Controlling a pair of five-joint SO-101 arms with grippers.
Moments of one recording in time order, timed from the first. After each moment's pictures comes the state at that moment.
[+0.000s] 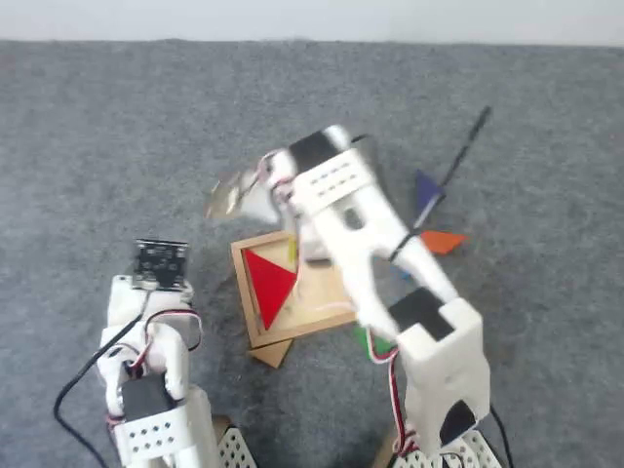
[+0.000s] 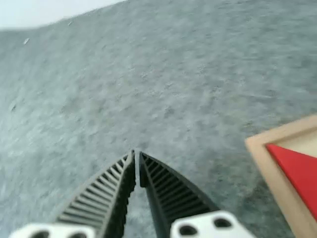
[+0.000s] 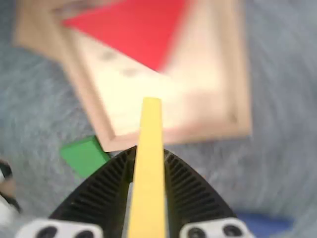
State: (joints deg) left arm -22.6 -102.9 97.0 51.6 -15.0; right arm -39.4 25.1 -24.7 100.4 62.5
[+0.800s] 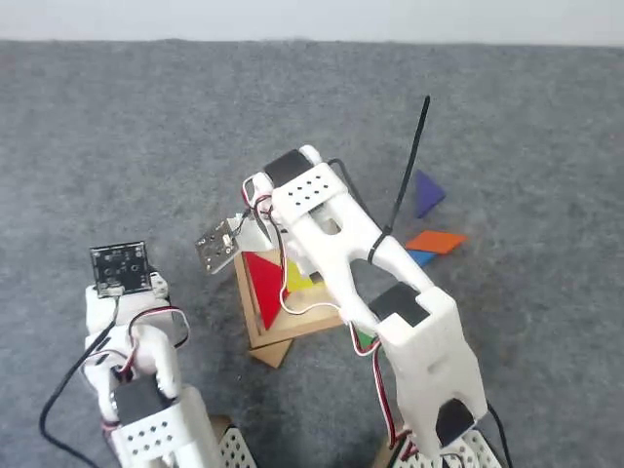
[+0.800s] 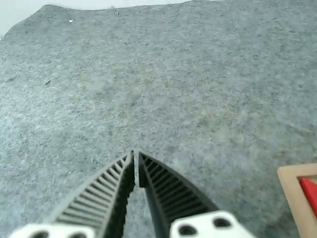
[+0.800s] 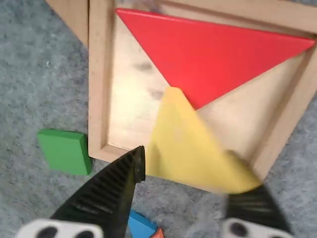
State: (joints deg) left arm -28.7 -102.9 97.0 48.7 -8.1; right arm -40.9 33.2 -24.7 97.7 79.0
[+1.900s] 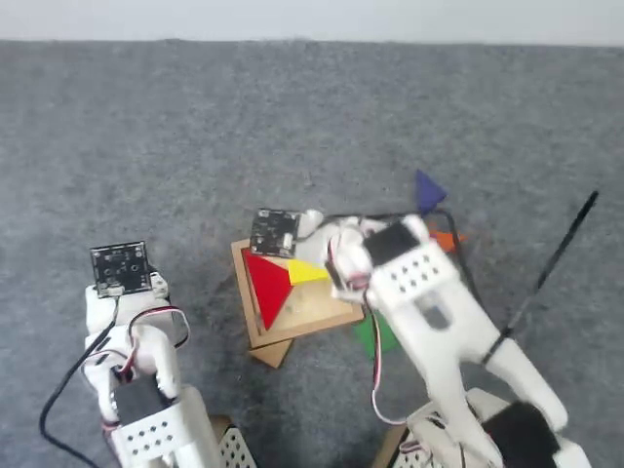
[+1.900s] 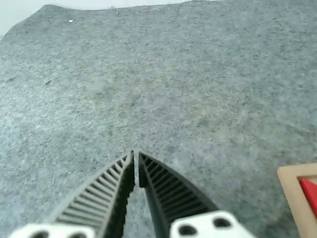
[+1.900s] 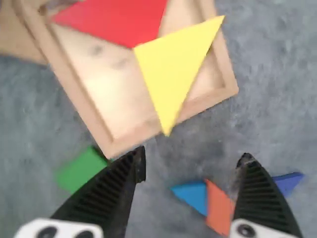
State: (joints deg) left arm -28.7 -102.9 97.0 48.7 -8.1; right arm -34.9 -21.5 37.9 63.2 47.8
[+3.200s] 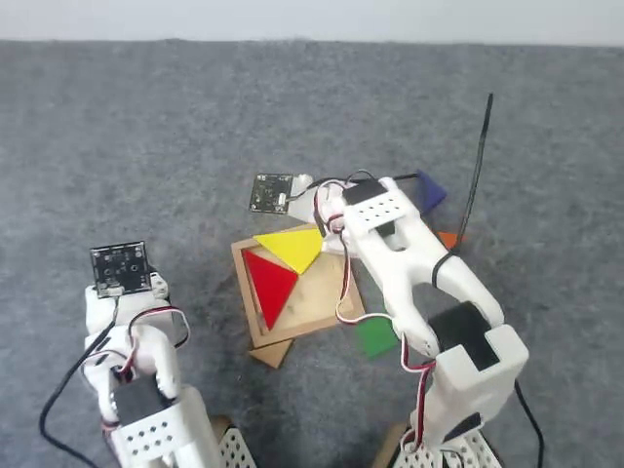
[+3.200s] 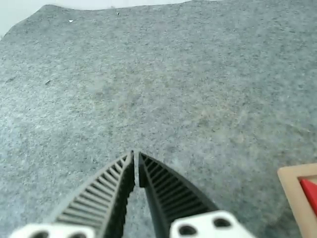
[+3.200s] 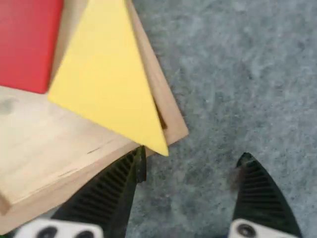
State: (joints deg) left arm -28.7 -102.9 97.0 48.7 -8.1; right arm -28.8 12.7 14.9 50.5 56.4
